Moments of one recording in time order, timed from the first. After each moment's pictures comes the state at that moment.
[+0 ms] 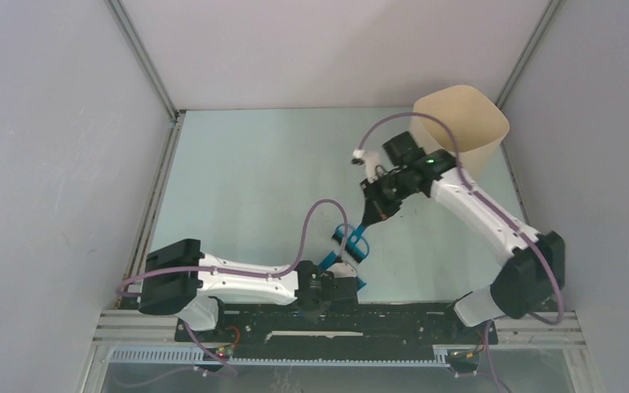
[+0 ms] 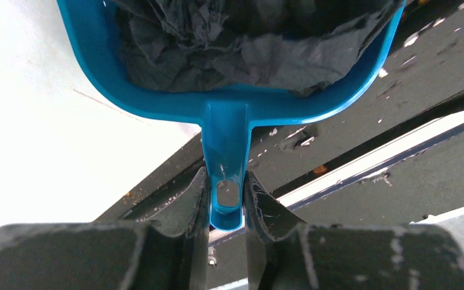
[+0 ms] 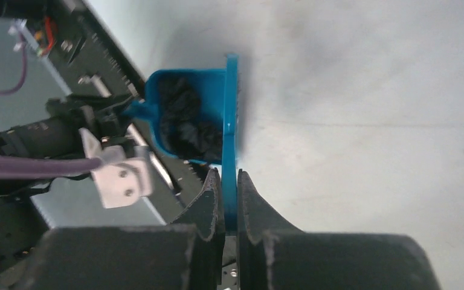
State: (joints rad) left arm -1.46 1.56 0.96 -0.89 -0.24 -0.68; right arm 0.55 1.51 1.34 -0.99 -0.57 -0.09
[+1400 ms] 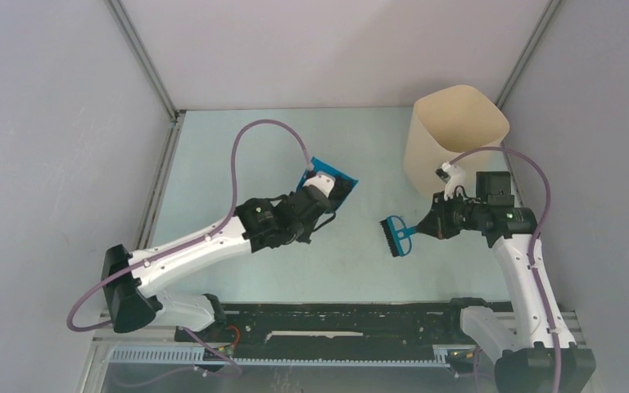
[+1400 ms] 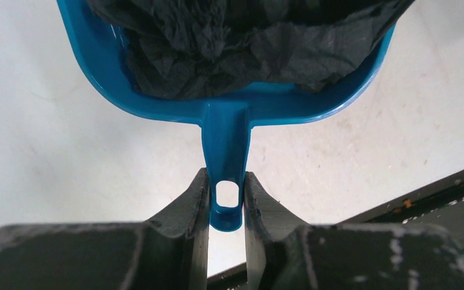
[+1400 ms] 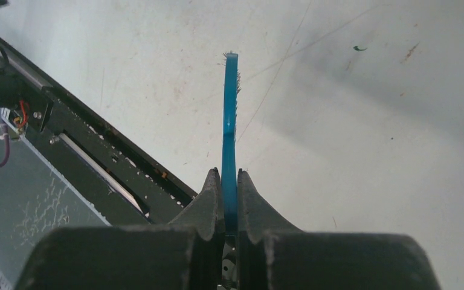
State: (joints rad) left arm -1.05 1.30 1.14 -0.81 -0.44 -0.38; right arm -0.01 0.95 0.93 -0.93 -0.65 -0.16
